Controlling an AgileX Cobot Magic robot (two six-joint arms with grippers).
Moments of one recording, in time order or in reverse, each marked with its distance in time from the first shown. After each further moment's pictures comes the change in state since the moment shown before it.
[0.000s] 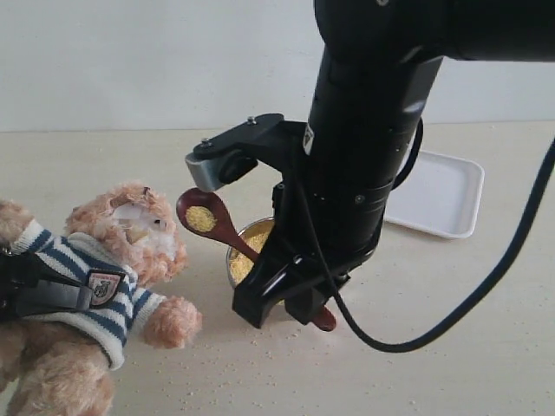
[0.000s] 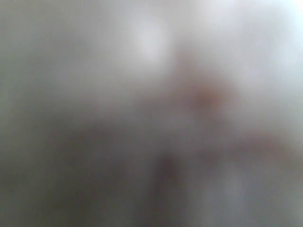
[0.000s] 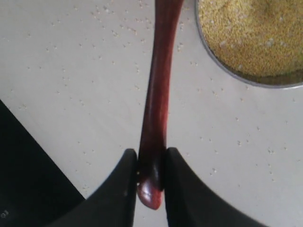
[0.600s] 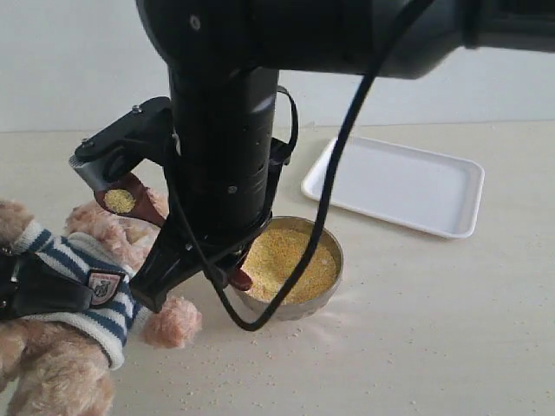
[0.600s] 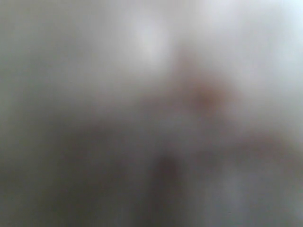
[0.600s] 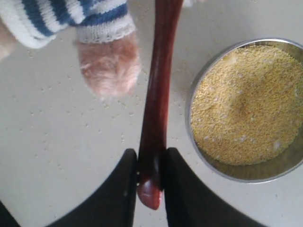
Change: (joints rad) left arm 0.000 0.000 0.000 0.000 0.000 0.000; right arm 0.140 0.216 -0.296 -0.184 0.003 0.073
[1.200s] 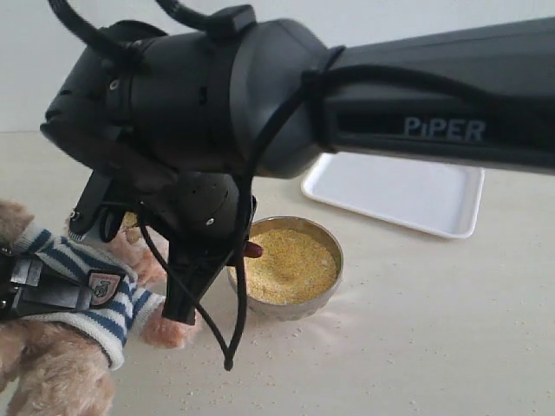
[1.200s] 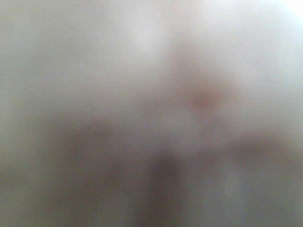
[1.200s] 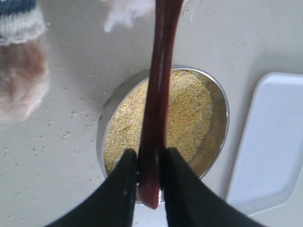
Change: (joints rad) left arm 0.000 0.000 0.000 0.000 0.000 0.000; right arm 0.114 0.143 -0.049 -0.451 0.000 0.023
